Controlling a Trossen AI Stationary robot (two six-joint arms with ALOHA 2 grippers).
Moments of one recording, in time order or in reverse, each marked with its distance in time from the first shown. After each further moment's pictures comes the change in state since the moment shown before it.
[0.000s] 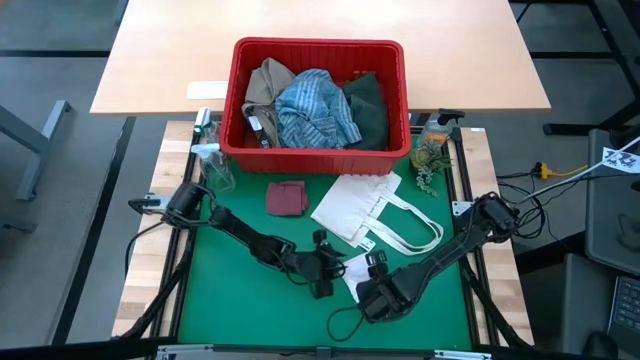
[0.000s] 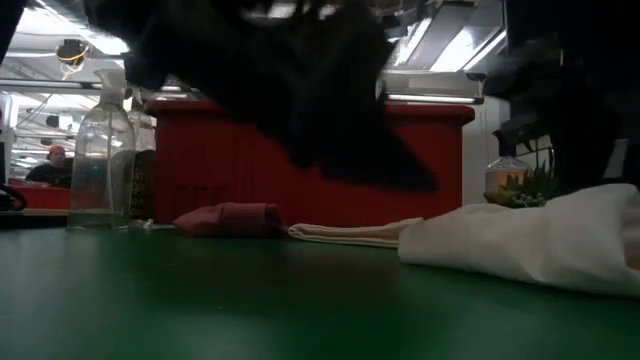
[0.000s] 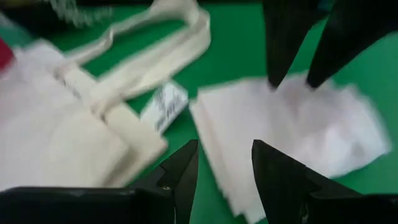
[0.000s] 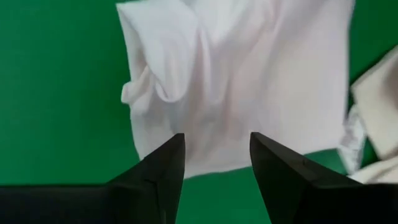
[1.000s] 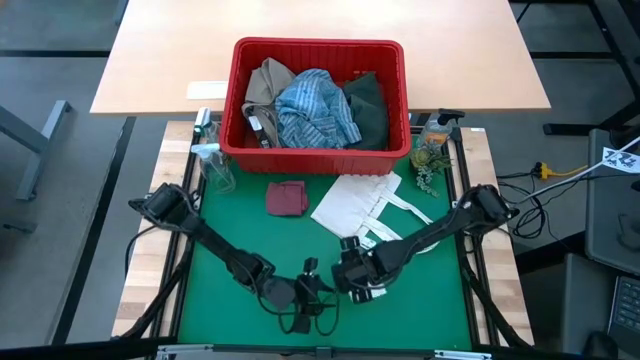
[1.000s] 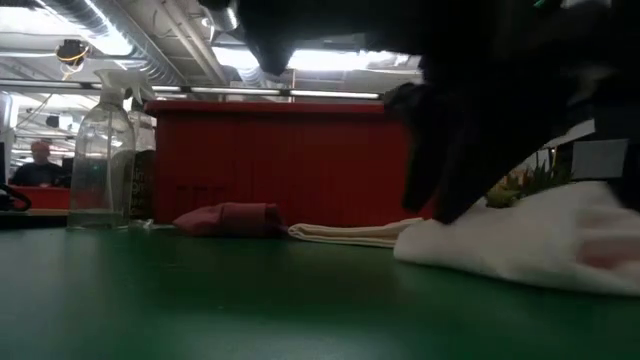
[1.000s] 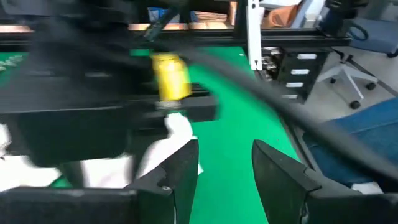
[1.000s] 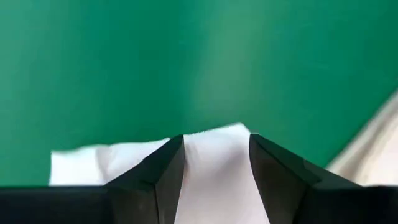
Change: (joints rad) left arm -0.209 -0.123 0.001 0.002 0.029 -0.027; right arm -0.204 0.000 -0.055 0.375 -0.001 -0.181
